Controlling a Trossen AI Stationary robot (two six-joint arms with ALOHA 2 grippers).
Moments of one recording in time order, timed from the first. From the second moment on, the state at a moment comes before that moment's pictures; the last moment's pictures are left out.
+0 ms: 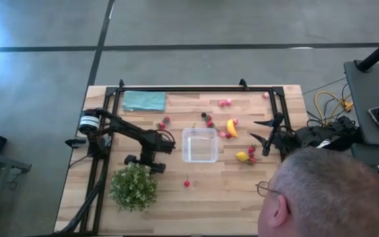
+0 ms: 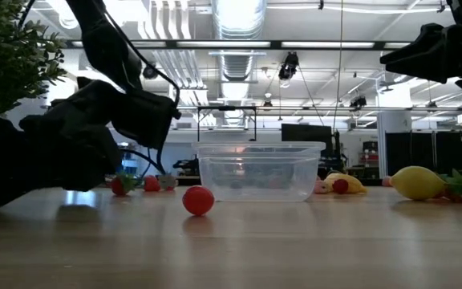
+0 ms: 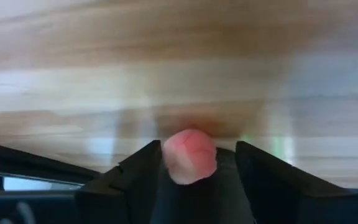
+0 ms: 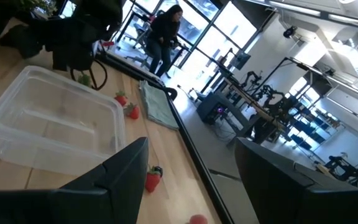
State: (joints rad) left arm 0.01 1.82 0.86 -0.86 0.77 -1.22; right arm 0.37 0.06 0.18 -0.17 0.73 -0.58
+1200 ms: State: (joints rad) left arm 0.09 1.55 0.97 -0.83 0.04 -0.98; right arm 0.37 0.06 0.18 -0.17 0.73 -0.60
